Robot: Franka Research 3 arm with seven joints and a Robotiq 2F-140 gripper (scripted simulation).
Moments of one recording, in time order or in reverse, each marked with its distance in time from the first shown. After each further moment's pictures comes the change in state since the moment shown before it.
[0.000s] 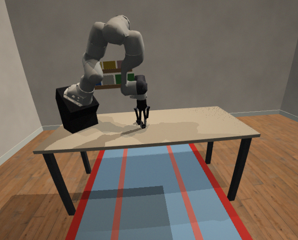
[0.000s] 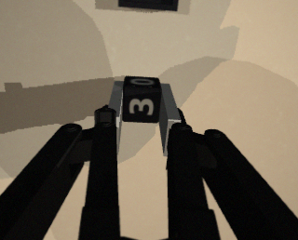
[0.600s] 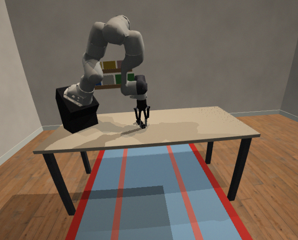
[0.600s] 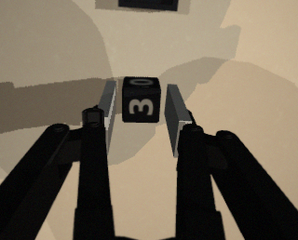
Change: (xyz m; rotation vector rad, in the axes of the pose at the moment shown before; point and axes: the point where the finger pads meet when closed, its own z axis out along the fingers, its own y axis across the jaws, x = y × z) arm 0.000 0.000 0.000 0.000 0.000 0.000
